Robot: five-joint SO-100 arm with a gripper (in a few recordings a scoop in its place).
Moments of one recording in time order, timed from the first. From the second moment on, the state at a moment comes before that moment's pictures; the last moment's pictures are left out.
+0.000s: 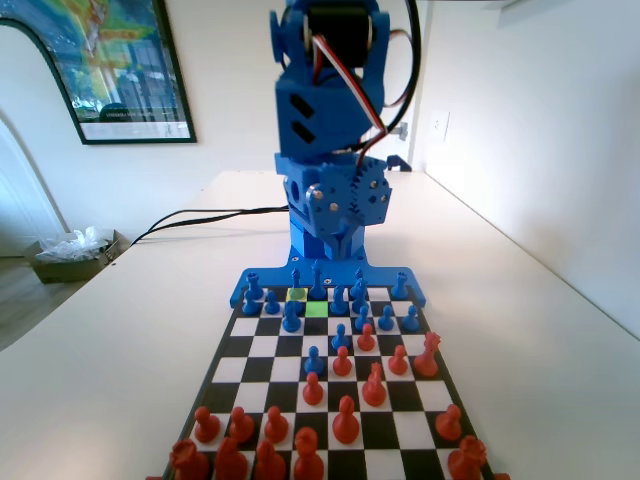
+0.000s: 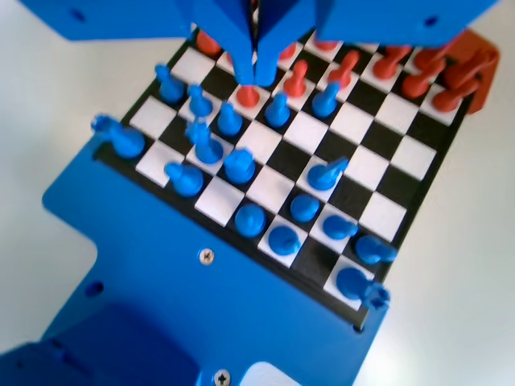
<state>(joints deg) -2.6 108.6 131.9 63.4 -119.5</state>
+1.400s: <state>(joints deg) 9.8 116.6 147.2 57.2 -139.1</state>
